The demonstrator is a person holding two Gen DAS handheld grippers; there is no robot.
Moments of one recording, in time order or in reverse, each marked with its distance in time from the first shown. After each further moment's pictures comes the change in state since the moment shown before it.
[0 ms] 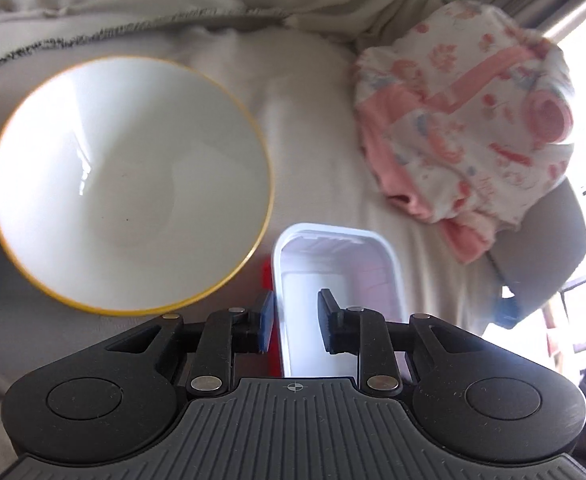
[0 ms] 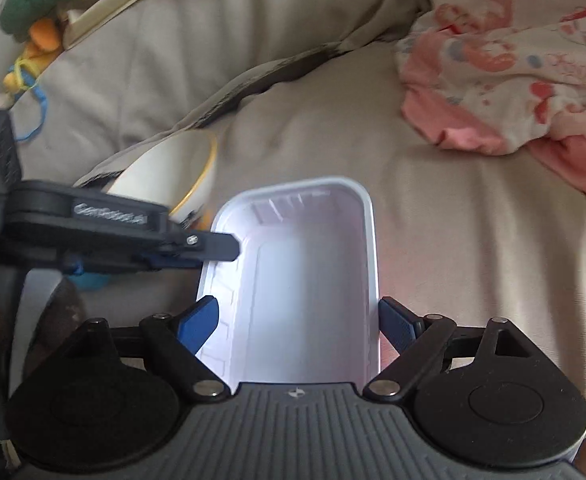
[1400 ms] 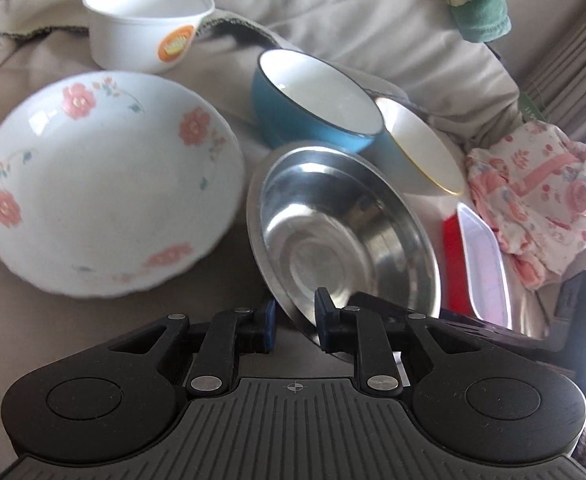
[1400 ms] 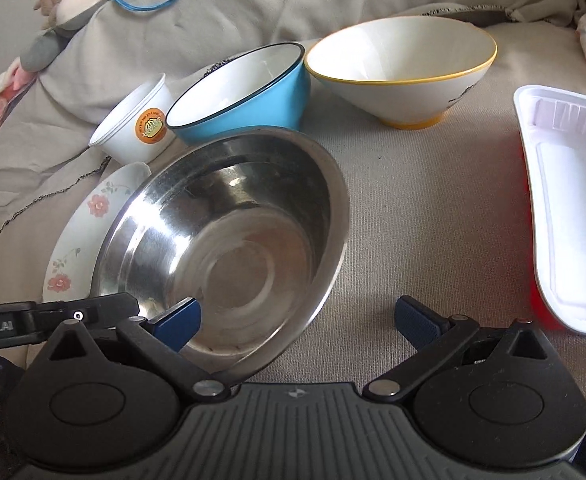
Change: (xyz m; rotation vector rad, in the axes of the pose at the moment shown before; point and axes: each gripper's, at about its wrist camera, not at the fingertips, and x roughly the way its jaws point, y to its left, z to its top) left arm -0.173 0.143 -0.172 -0.265 -0.284 0.188; right arm 0.032 0.134 -0.092 -0.260 0.099 0.208
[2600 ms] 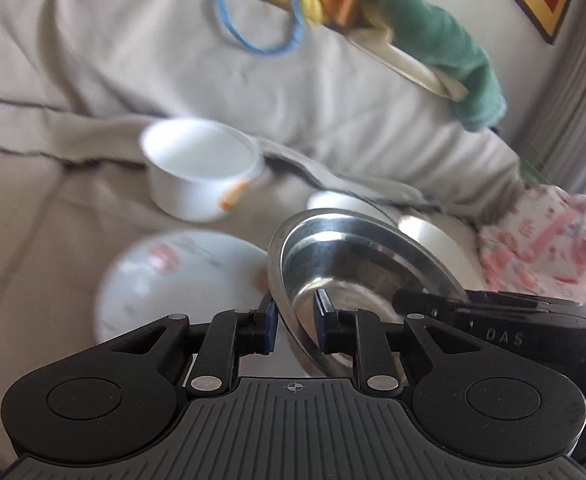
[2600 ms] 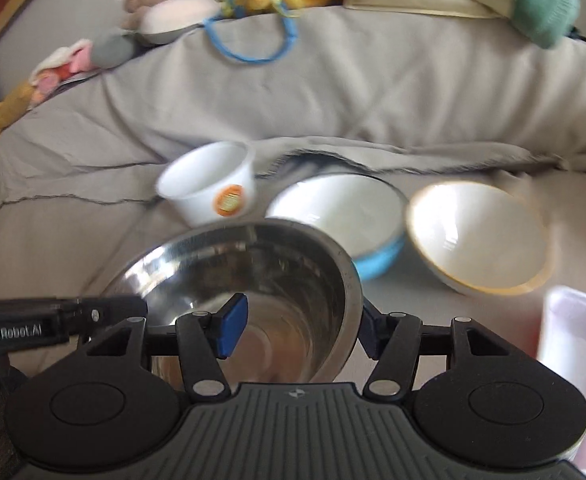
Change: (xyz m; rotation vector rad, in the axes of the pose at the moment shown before) left arm -0.079 0.044 0.051 0.079 -0.284 0.102; right arm -0.027 0.111 0.074 -0.275 -0.123 -0.014
